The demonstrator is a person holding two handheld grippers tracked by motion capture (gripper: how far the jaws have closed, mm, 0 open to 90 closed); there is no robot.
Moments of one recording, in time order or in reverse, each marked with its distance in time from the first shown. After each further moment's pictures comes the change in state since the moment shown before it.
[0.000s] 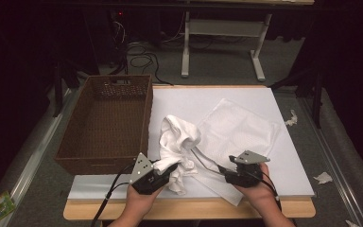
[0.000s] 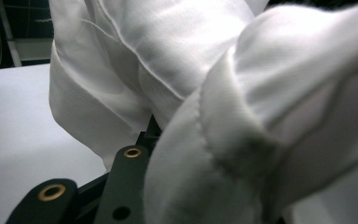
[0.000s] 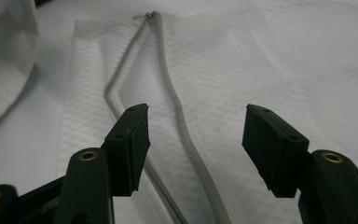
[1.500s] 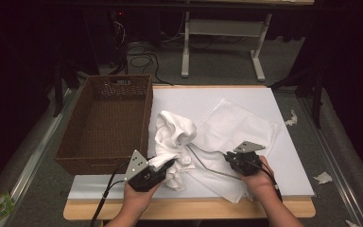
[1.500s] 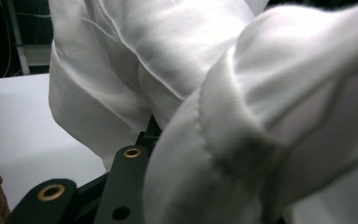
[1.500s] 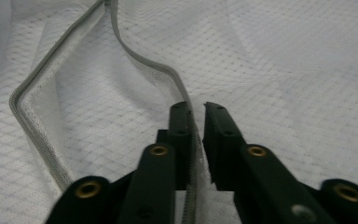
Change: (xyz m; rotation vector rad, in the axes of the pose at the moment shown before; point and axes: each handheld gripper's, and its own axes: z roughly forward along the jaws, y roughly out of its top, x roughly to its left) left arm 0.007 0.006 -0.004 -0.025 0.012 -0.017; right arm -0.029 0.010 0.032 0.077 -0.008 -0.022
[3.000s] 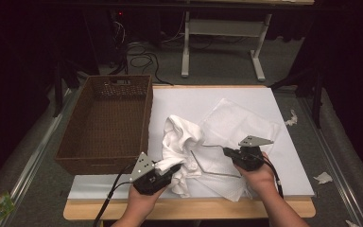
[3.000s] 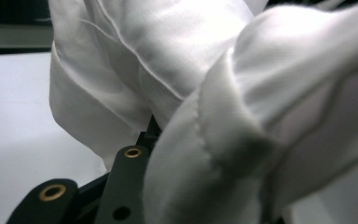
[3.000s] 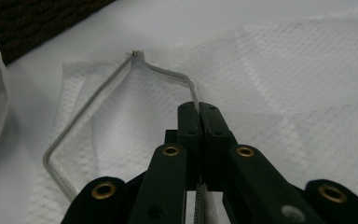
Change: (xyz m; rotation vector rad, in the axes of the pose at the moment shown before) left arm -0.017 -0.004 0.008 0.062 -0.091 -0.023; right arm -0.009 0.015 -0.012 -0.122 0.110 0.086
